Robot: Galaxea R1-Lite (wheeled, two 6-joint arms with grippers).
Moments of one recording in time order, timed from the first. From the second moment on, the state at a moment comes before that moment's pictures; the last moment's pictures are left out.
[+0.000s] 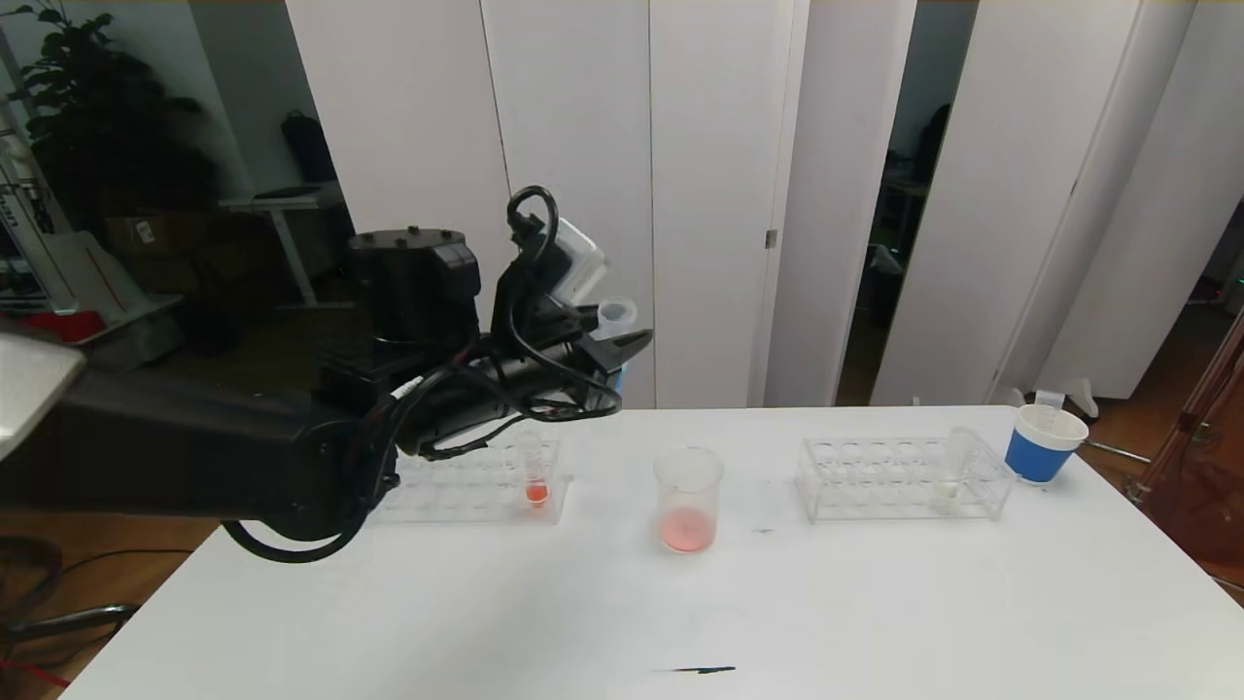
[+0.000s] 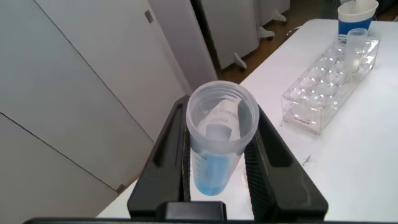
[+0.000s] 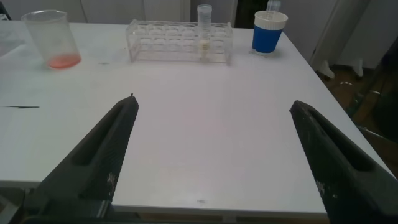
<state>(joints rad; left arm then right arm) -0.48 1.89 -1.11 -0.73 -0.22 0.38 0.00 0.00 -0.03 0.08 0.00 0.00</state>
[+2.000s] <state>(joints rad) -0.39 2.34 -1.29 -1.11 -0.65 1.07 0.00 0.00 -0.03 0.08 0.00 0.00</state>
